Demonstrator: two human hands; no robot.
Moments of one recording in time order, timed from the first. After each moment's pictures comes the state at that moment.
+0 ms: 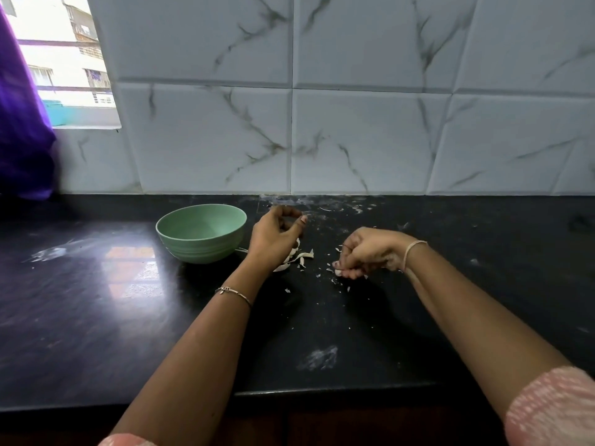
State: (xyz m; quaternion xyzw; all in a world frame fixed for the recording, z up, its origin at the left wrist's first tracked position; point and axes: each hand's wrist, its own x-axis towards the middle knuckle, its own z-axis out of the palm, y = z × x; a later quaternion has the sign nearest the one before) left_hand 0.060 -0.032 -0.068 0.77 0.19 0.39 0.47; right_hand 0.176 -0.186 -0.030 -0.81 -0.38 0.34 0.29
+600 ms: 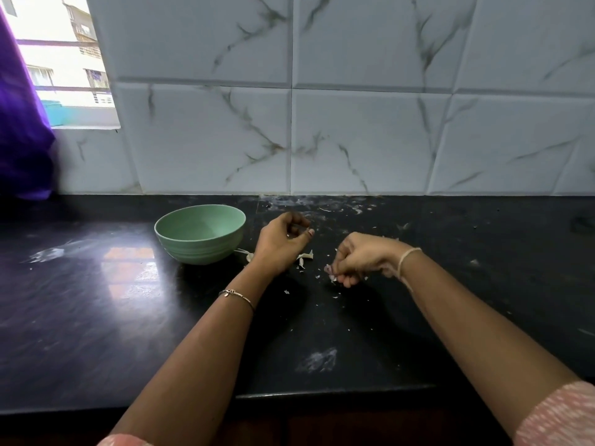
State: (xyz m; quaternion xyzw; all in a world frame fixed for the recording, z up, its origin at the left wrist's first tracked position) left_hand 0.066 -0.035 -0.075 0.80 0.18 0.36 0.44; right_hand 0.173 -0.184 -0.033 -0.80 -0.42 0.31 0.28
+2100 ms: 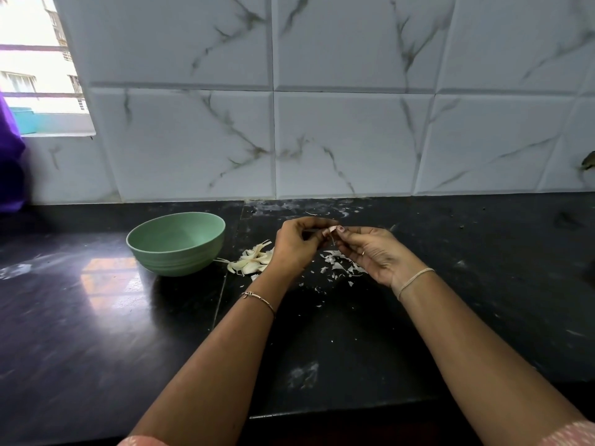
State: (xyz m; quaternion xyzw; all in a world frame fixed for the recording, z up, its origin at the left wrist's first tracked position) left_hand 0.110 -0.070 -0.071 0.75 0.08 0.34 0.56; right_hand 0.194 -0.194 -0.057 -0.55 -0.20 0.29 0.75
